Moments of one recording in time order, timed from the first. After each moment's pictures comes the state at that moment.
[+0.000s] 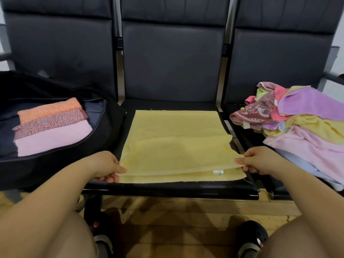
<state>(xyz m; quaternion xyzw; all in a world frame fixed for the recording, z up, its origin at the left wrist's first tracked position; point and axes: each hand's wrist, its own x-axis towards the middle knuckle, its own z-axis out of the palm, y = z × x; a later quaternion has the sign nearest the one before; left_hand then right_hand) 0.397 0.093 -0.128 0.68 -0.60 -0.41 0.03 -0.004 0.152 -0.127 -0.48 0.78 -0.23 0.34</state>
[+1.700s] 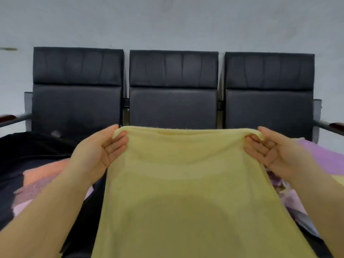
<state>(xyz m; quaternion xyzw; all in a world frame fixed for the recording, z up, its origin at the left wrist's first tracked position) 0.377 0.058 0.012 0.37 -0.40 -0.56 0.63 0.011 0.118 0.019 -0.33 0.41 -0.71 0.47</state>
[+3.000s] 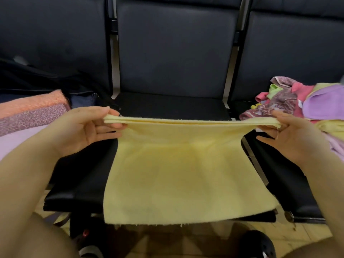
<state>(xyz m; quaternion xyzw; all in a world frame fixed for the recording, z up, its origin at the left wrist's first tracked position) 0.410 0.030 -0.092 0.36 -0.55 -0.62 0.42 -0.024 0.099 -0.089 -0.33 0.51 -0.62 0.49</state>
